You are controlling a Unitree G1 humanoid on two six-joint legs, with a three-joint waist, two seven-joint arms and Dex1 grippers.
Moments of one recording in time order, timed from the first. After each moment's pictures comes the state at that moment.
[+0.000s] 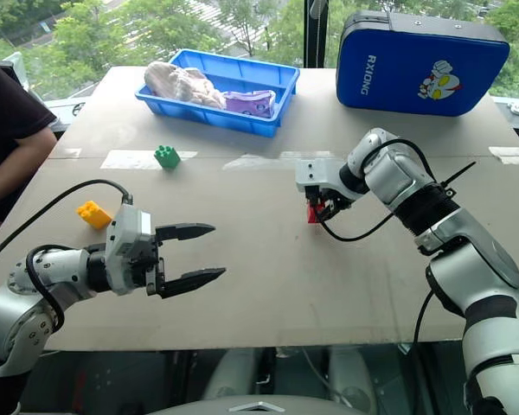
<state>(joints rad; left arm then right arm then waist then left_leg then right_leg) 0.06 0.84 0.23 -0.53 -0.66 0.51 -1.02 -1.12 -0.52 0.67 0.46 -0.11 0.43 1.40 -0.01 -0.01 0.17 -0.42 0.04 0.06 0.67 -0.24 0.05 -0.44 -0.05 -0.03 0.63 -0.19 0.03</state>
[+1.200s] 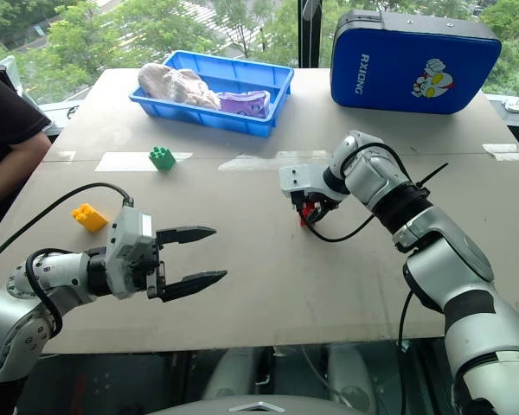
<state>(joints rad) 0.08 0.85 0.23 -0.57 -0.69 0.54 -0.99 -1.14 -0.42 0.67 0.55 -0.24 0.37 1.41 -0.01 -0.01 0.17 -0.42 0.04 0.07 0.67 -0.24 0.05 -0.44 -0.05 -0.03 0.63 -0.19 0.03</state>
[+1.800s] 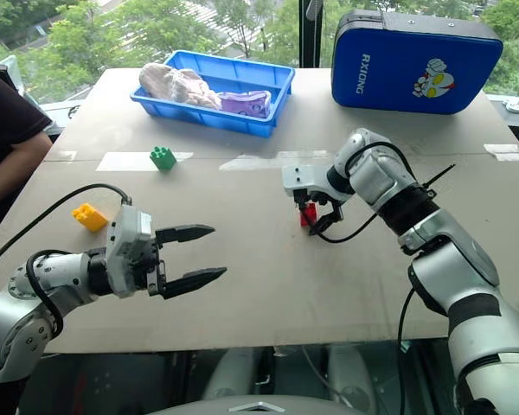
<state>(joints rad) 0.06 0.79 0.25 -0.53 -0.72 0.56 -0.90 -1.09 -0.50 0.56 0.35 -0.14 0.48 1.50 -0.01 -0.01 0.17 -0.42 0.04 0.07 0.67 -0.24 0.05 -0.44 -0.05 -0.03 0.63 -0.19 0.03</state>
